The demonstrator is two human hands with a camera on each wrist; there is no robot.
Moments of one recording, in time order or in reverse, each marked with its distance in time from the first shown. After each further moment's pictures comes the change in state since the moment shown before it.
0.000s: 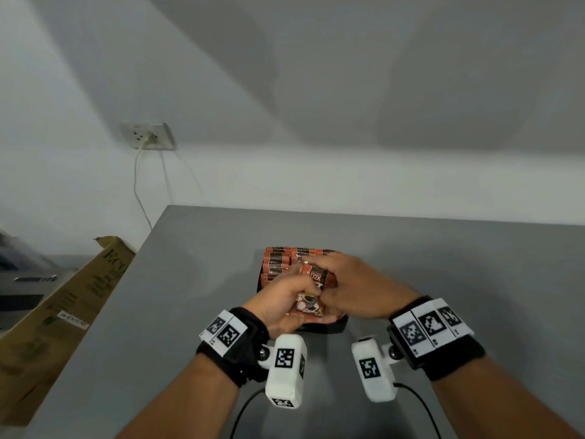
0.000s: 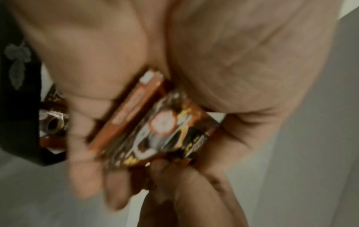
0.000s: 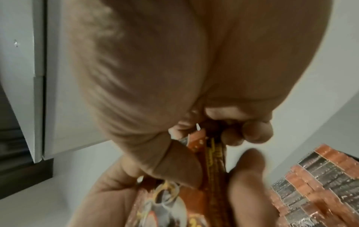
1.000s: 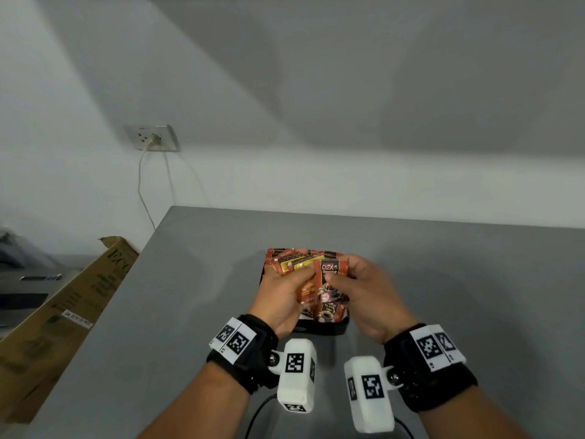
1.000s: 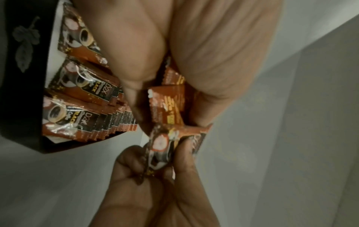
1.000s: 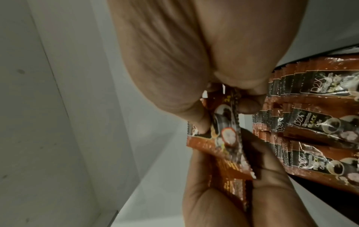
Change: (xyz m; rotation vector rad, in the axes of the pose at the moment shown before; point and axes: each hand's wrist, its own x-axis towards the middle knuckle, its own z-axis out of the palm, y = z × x) left_hand 0.005 -0.008 0.009 -0.066 0.259 0.392; right_hand 0.000 0.032 0.036 0.935 0.436 0.197
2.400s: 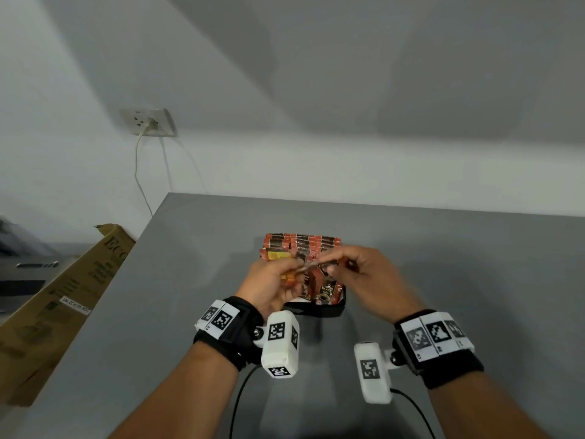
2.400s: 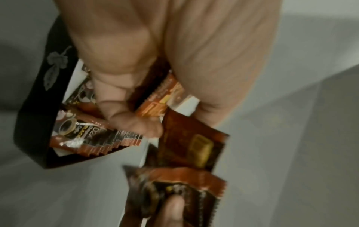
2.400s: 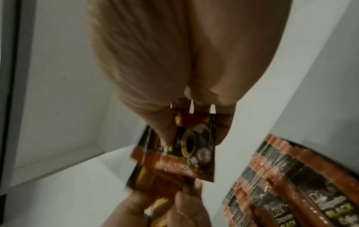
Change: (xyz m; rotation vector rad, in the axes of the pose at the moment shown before) left_hand 0.004 0.000 -0.029 0.077 0.090 -0.239; right_hand -0.016 -0.010 -0.019 -0.672 -0.118 -0.292
